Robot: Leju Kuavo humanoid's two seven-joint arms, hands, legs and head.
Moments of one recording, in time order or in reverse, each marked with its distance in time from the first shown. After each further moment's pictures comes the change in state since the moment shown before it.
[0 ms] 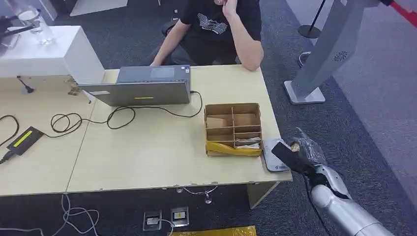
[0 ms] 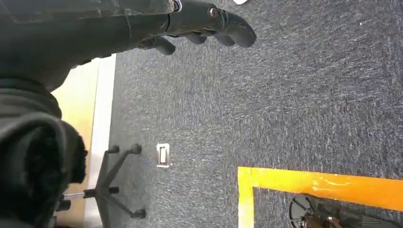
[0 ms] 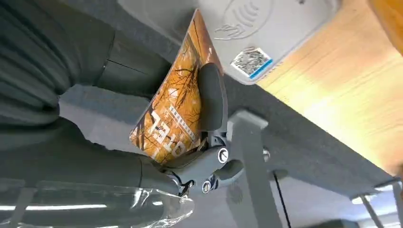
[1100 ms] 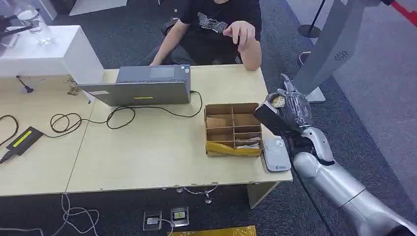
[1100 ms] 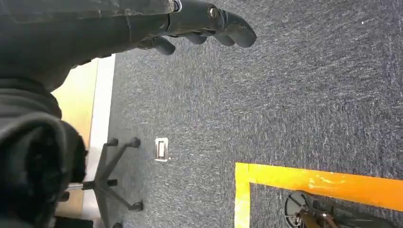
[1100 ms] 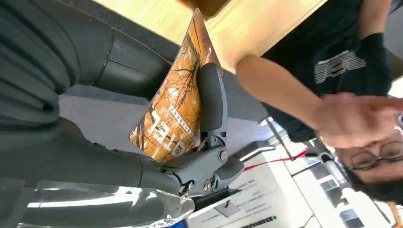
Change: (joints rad) left arm -0.003 -0.007 0.000 0.000 0.040 0.003 -0.011; right arm -0.227 0.103 0.056 -0.173 0.147 -0.092 0.050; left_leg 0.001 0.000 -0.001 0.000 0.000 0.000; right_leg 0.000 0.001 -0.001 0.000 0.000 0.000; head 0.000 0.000
